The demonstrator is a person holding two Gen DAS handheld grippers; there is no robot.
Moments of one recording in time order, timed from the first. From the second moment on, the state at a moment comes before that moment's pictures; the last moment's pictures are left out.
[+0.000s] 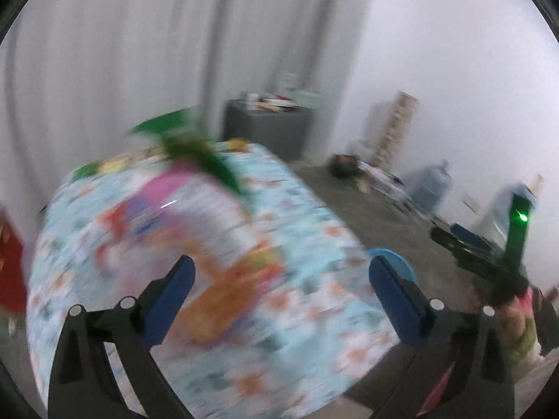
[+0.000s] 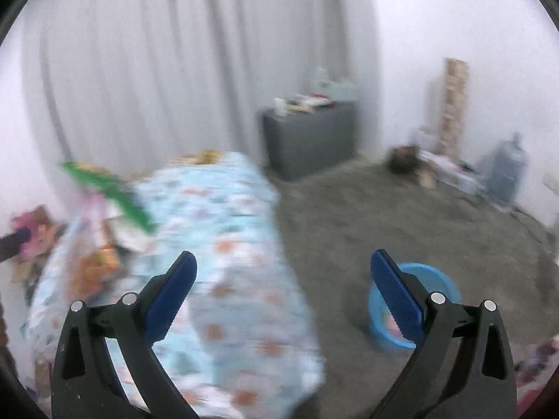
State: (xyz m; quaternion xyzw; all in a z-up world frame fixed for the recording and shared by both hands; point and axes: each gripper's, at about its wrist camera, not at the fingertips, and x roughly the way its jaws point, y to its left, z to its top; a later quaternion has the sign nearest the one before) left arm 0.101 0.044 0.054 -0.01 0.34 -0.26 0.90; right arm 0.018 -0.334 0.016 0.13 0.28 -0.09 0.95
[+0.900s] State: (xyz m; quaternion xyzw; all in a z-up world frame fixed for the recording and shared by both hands) left arm 0.165 0.085 -0.066 0.00 0.38 -0.15 0.91; right arm 0.135 -0.211 0.001 0.23 0.39 0.12 0.89
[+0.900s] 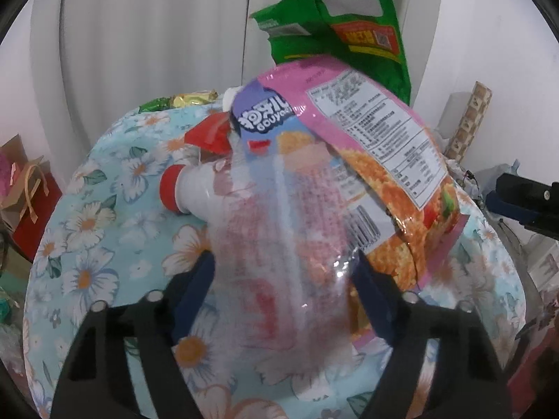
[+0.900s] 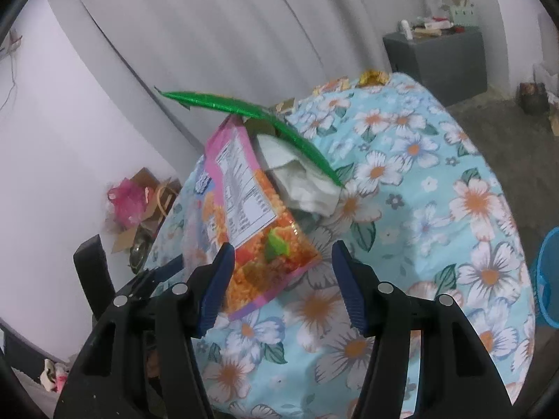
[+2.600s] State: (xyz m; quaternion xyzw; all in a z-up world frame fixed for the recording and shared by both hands) left arm 0.147 0.114 -0.049 -0.05 0.38 -0.16 0.91; right arm 0.189 -0.194 -0.009 0.31 0.43 0.33 0.78
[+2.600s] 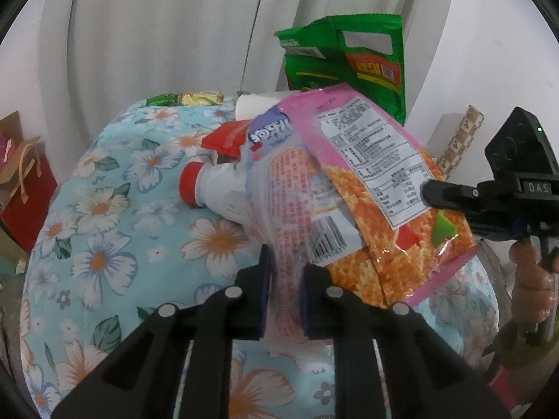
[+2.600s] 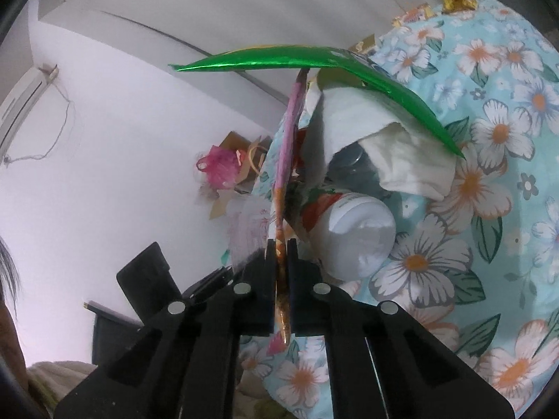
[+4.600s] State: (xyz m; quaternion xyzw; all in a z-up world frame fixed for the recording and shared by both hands) left arm 0.162 -0.297 0.000 -0.01 0.52 -0.49 0.70; right arm -0.049 -0.460 0.022 0.36 0.30 -0.06 0.88
